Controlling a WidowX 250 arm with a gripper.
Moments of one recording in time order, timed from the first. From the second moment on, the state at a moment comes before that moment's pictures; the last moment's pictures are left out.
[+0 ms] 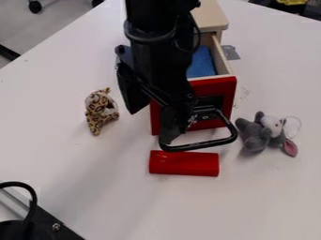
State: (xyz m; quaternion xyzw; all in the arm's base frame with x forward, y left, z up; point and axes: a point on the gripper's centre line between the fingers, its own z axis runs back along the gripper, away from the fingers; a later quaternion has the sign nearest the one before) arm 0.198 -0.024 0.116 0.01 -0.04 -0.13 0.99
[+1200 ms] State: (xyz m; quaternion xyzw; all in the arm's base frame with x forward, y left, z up) arm 0.213 0.092 0.061 0.00 -0.06 0.04 1.00
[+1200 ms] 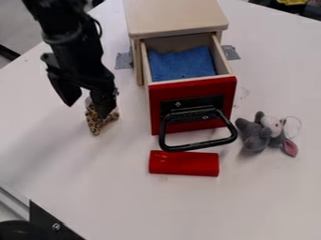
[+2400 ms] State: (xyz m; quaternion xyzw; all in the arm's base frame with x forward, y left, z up) arm 0.221 0.099 0.018 0.03 -0.05 0.04 1.00
